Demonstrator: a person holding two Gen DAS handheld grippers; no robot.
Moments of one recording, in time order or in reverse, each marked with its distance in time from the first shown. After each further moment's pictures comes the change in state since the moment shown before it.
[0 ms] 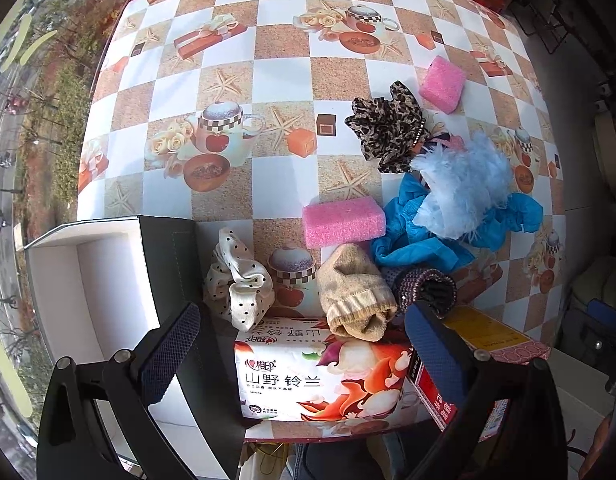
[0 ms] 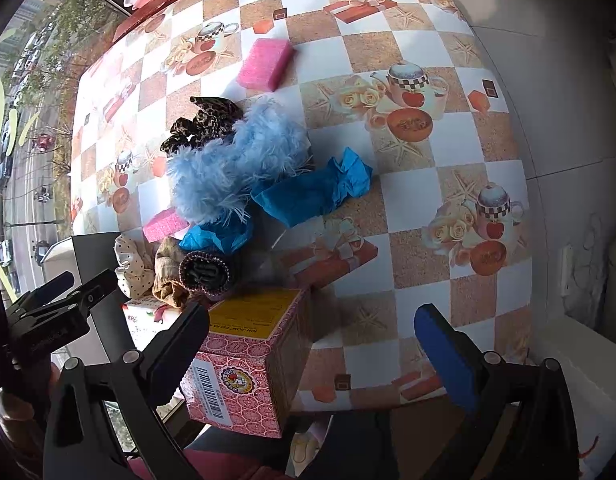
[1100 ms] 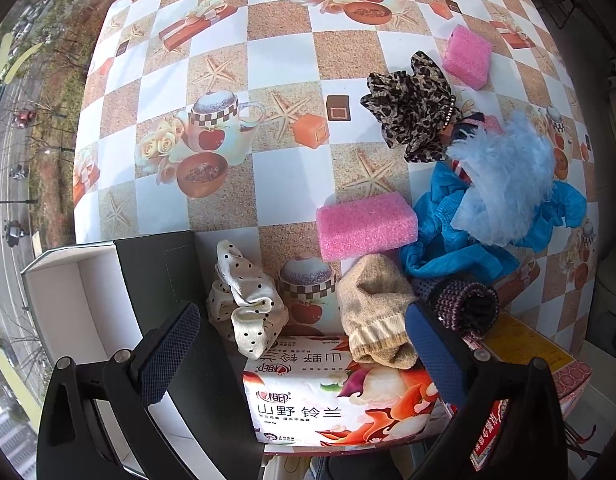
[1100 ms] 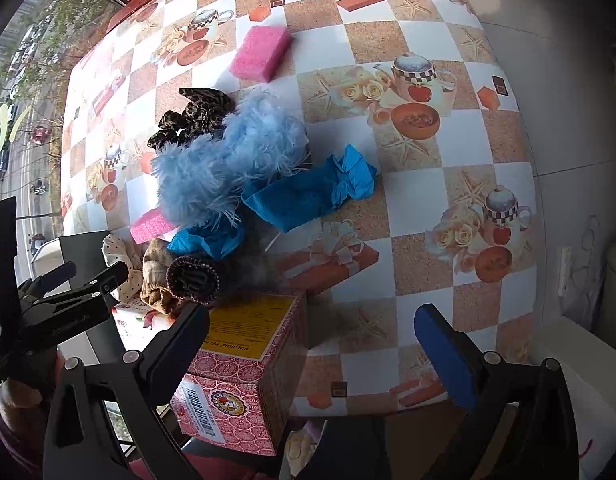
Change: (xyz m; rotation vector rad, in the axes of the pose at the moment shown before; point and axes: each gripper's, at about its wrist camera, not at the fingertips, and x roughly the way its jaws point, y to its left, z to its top) left arm 0.042 -0.004 0.015 0.058 0.069 0.094; right arm 0.020 -0.001 0.014 -0.012 0.037 -0.024
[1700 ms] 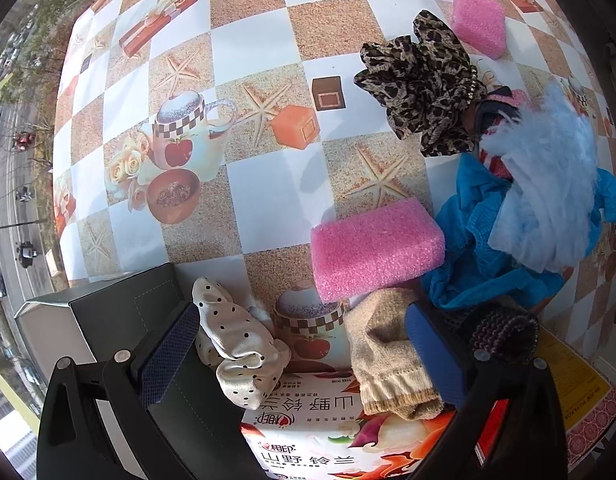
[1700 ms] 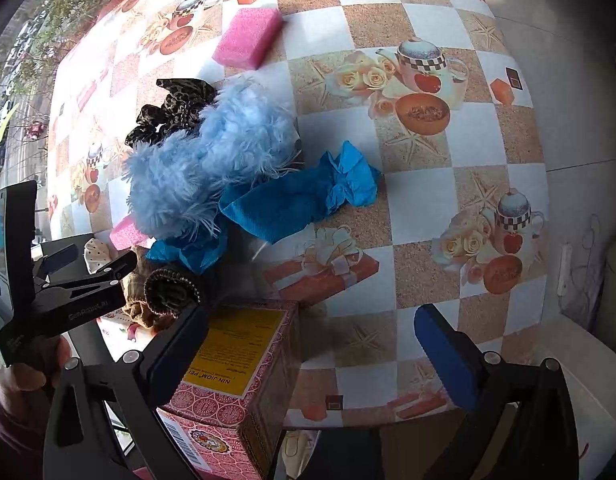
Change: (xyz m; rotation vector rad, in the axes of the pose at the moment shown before) left arm 0.048 -0.008 0.018 0.089 0.049 0.039; right arm 0.027 -0.003 0.013 0.001 0.040 -0.009
